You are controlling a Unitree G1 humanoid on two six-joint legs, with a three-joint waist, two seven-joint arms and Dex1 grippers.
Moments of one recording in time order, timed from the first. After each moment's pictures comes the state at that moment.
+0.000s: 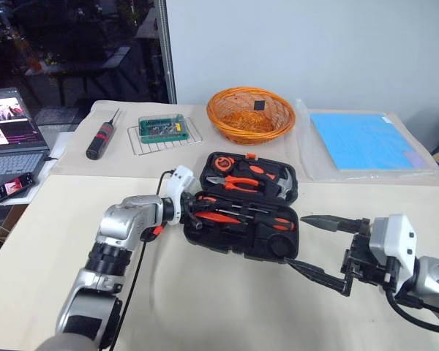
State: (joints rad) left arm -0.57 0.38 0.08 -0.01 -0.55 0.87 -0.79; right arm 0.24 -0.82 -0.40 -0.82 0.68 0.44 0.86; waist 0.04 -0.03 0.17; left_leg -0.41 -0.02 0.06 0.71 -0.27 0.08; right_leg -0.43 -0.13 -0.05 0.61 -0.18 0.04
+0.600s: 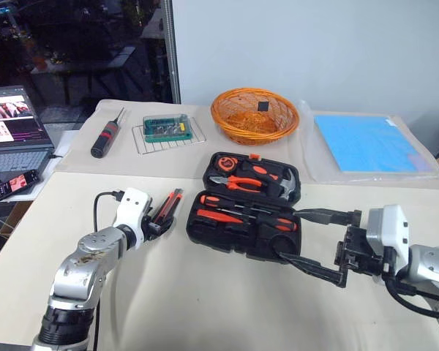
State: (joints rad) left arm -0.19 0.49 0.07 -0.33 -0.30 0.85 -0.38; right arm 0.13 -0.82 -0.34 -0.74 0.68 0.42 0.92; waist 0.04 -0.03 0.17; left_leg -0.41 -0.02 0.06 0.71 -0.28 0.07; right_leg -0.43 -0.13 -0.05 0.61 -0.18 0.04
